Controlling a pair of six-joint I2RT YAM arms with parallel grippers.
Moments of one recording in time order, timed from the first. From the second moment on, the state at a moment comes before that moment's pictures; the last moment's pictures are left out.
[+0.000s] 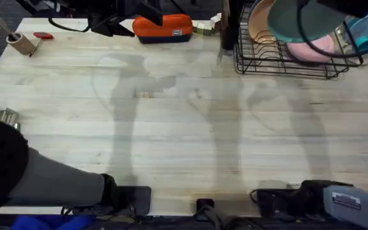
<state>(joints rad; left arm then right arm) 0.08 1.64 1.59 -1.01 0.63 -0.04 -0.06 1.35 1.34 -0.47 -0.11 -1.36</state>
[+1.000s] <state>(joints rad) 0.08 1.64 1.59 -1.01 0.63 -0.04 -0.03 1.60 1.34 -0.36 -0.14 -1.76</state>
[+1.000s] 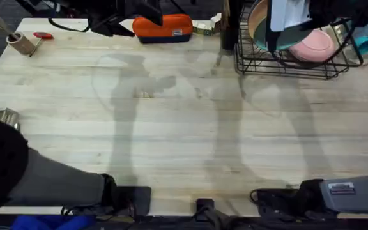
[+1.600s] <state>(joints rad) 0.08 1.64 1.59 -1.01 0.63 -0.04 -0.03 1.69 1.34 -0.38 -0.14 -1.76</state>
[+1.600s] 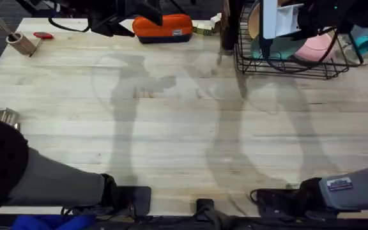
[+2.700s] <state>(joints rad) 0.08 1.64 1.59 -1.01 0.63 -0.05 -0.03 1.67 1.34 -0.35 -0.14 -1.76</state>
